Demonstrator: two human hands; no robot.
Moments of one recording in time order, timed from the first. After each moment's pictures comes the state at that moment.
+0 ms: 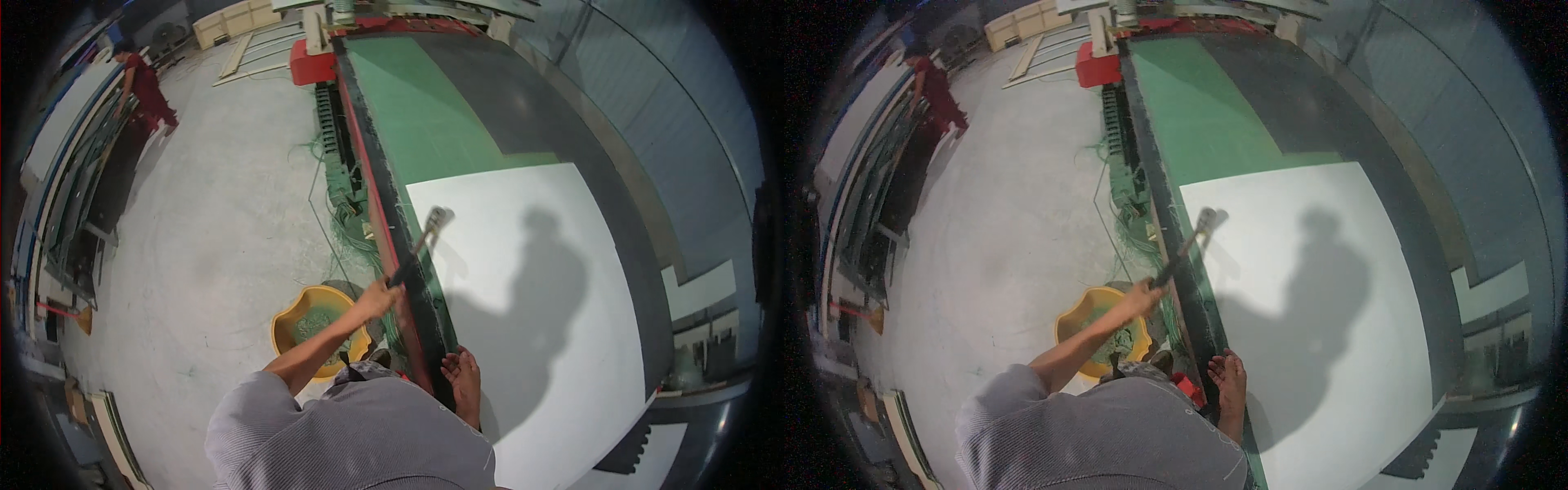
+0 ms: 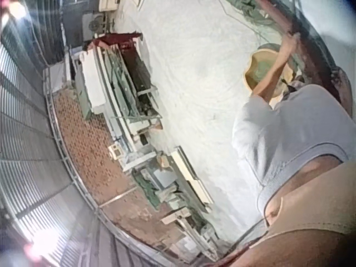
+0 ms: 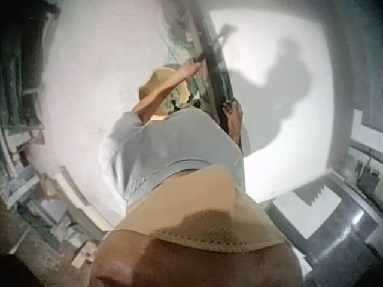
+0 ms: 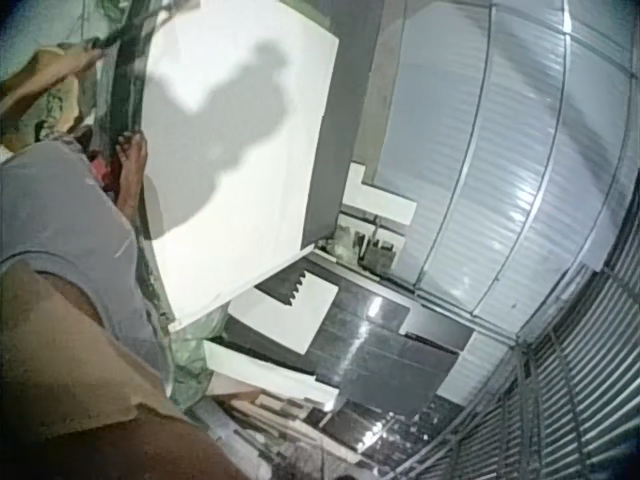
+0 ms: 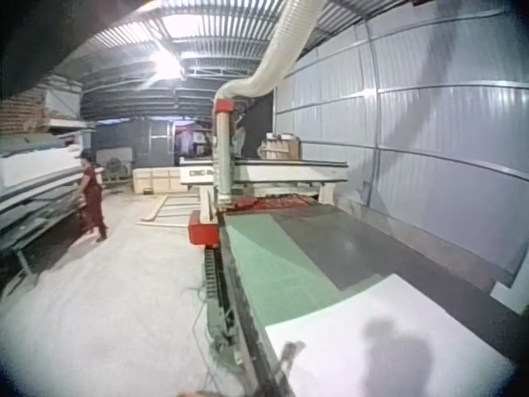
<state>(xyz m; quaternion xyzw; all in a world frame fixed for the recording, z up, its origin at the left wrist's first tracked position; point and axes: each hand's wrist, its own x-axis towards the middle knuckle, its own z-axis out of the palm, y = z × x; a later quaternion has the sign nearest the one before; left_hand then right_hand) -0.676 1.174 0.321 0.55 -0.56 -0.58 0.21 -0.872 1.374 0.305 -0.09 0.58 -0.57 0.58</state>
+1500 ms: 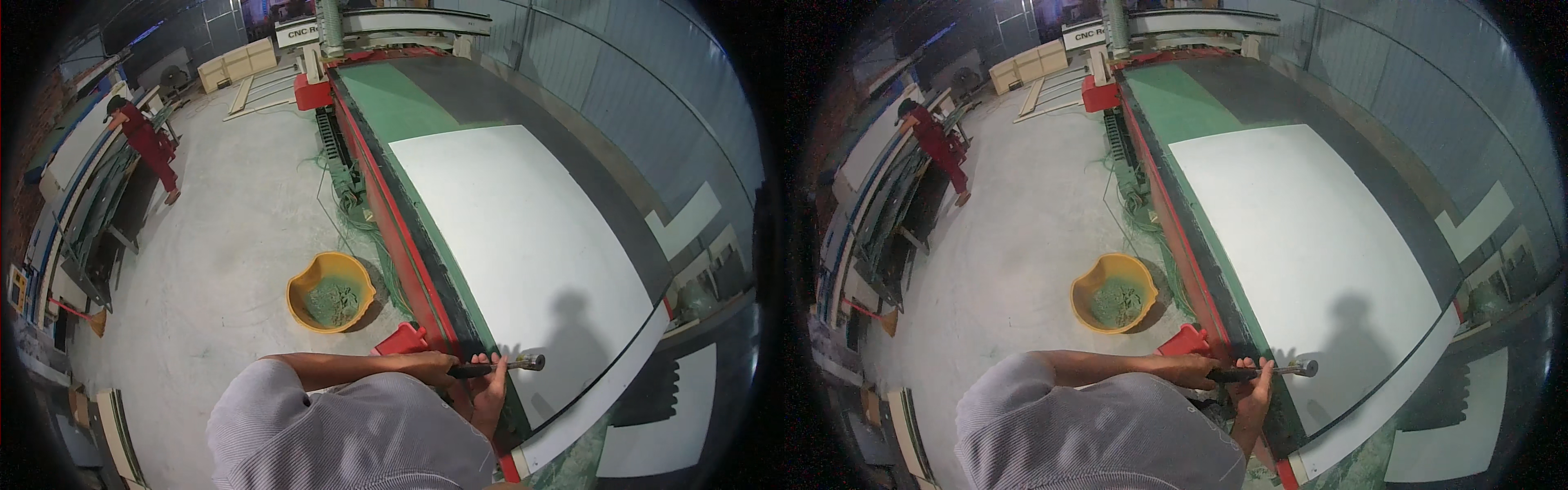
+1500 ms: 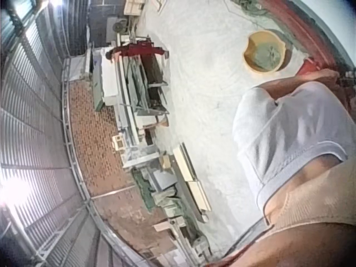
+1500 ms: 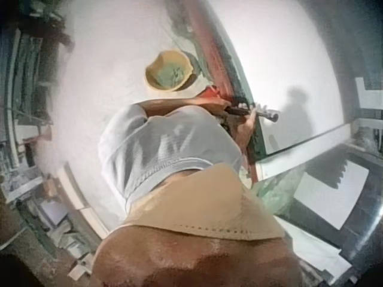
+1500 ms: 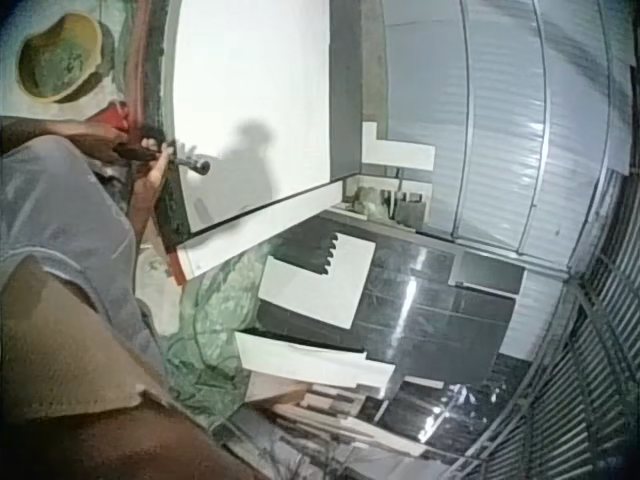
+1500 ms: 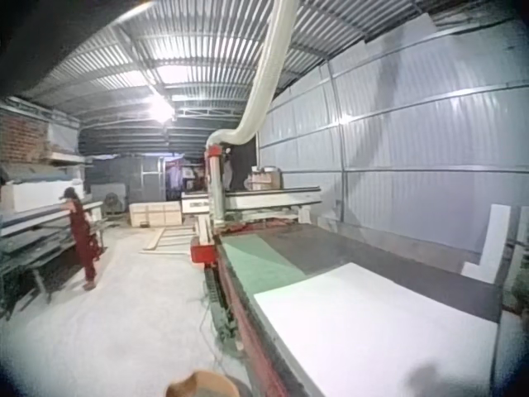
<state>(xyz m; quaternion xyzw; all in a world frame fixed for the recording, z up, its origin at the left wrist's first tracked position) -0.708 1.673 0.399 0.20 -0.82 -0.51 -0.13 -0.837 1.790 0.368 0.06 0.43 -0.77 0.47</state>
